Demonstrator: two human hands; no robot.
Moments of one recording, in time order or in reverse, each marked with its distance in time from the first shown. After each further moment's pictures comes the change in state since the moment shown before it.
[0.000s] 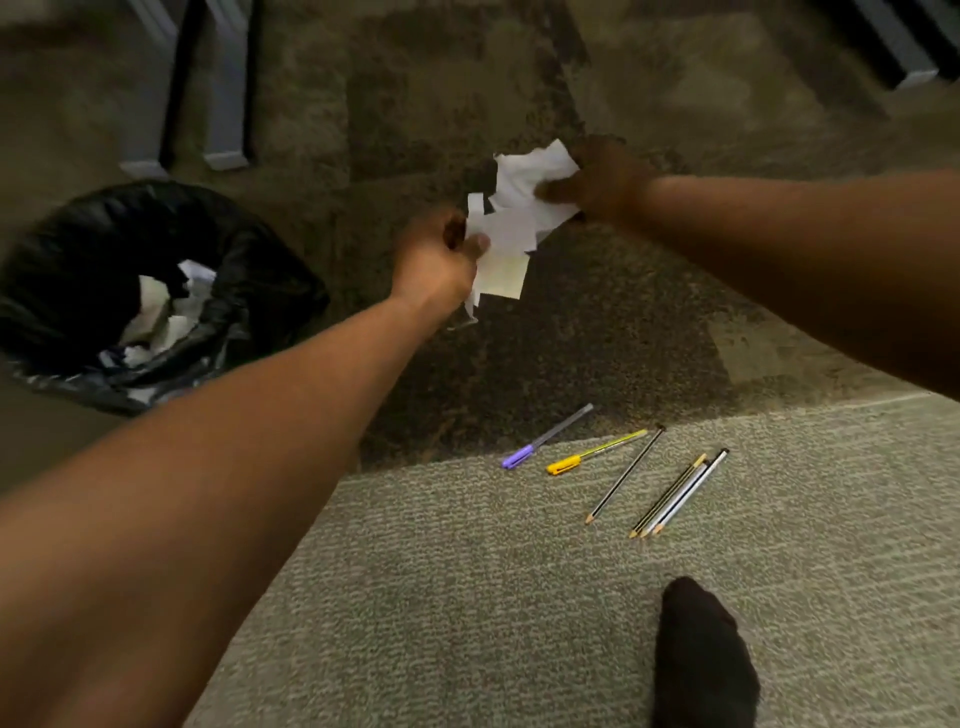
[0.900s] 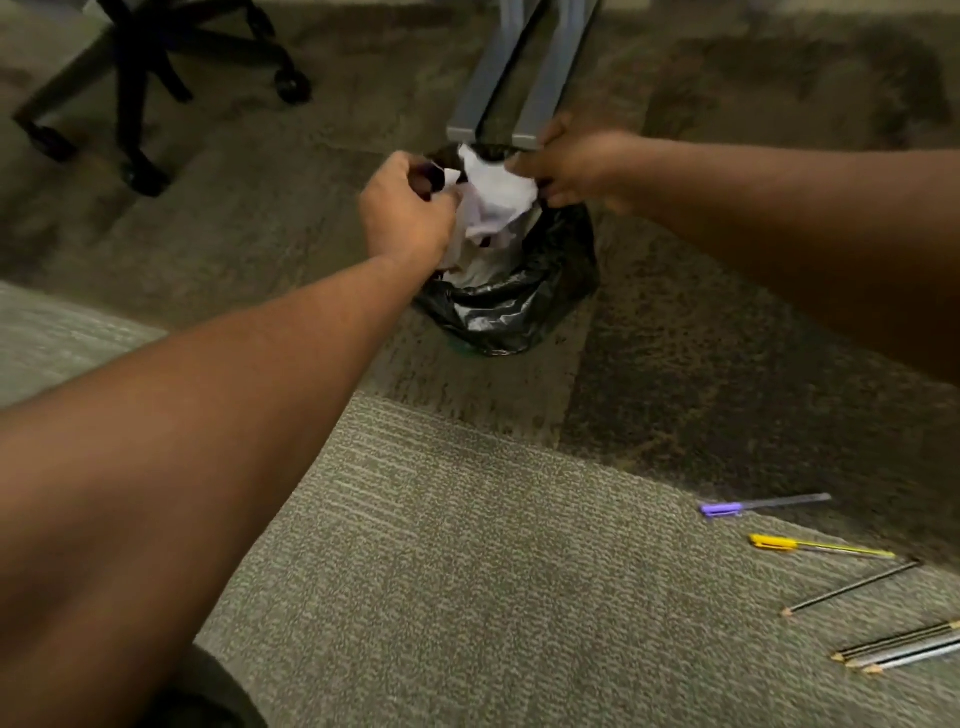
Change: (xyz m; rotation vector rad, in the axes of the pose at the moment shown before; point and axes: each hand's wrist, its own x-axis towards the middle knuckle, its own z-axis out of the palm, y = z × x) left_hand -0.036 -0.108 -0.261 0.185 0.712 -0.131; right_hand -0.026 -0.238 0.208 0.126 -0.437 -0.259
